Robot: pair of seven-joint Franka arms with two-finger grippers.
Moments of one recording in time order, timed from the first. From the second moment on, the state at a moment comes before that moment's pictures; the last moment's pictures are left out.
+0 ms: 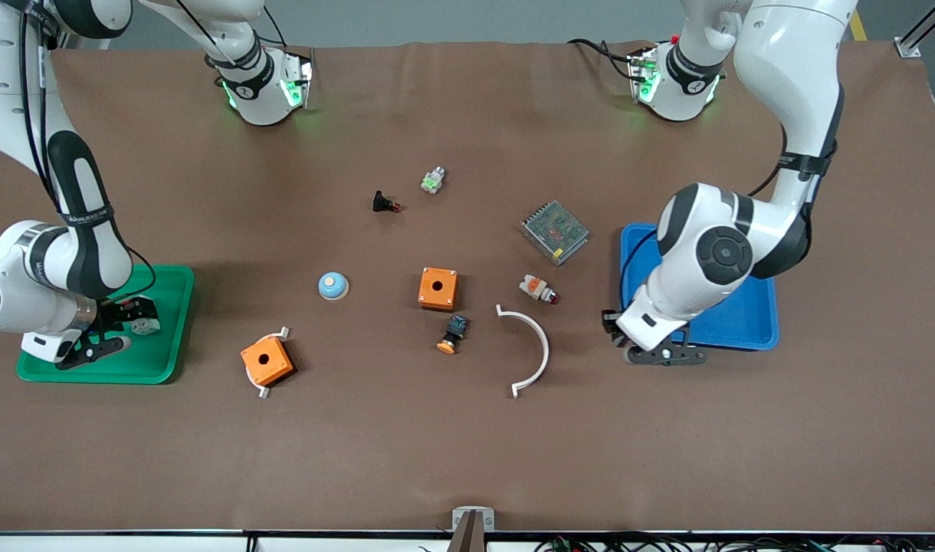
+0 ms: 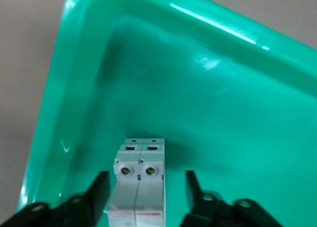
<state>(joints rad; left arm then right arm) -0.29 0.51 -0.11 -1.64 -0.04 2.25 -0.36 -0.19 0.63 -0.11 -1.76 -0.02 2.23 -0.65</state>
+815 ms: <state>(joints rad) -0.56 0.79 -0.10 -1.34 -0.07 2.25 -0.72 -0.08 0.49 -0.09 -1.68 -0.02 2.00 -0.49</state>
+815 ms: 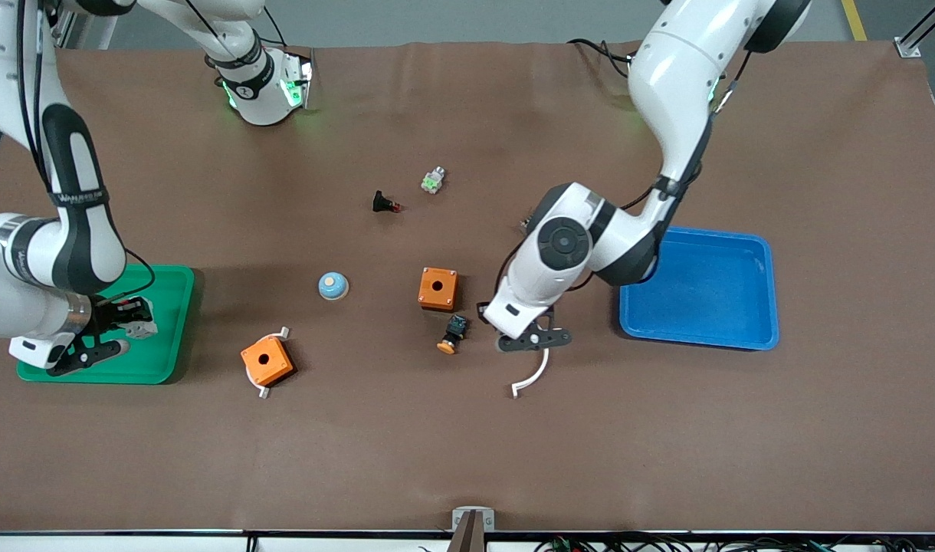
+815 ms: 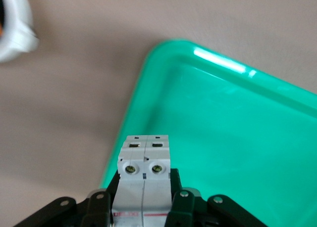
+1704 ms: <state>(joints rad) -0.68 0.92 0.06 -1.27 -0.07 2.39 -0.73 0.43 0.44 -0.07 -1.70 0.03 2.12 0.43</state>
